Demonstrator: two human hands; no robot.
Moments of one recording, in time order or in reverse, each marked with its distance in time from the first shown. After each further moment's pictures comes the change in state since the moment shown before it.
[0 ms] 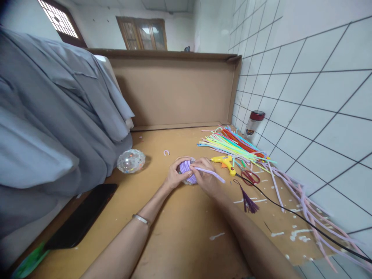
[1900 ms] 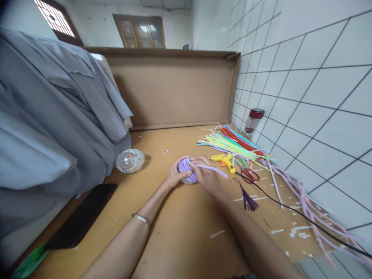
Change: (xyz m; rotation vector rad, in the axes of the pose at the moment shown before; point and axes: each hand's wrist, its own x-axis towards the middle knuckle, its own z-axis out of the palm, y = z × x) left_hand -0.001 0.003 -0.002 -0.093 -0.072 -0.262; right_hand 0.002 -0.001 0.000 0.076 0.027 0.043
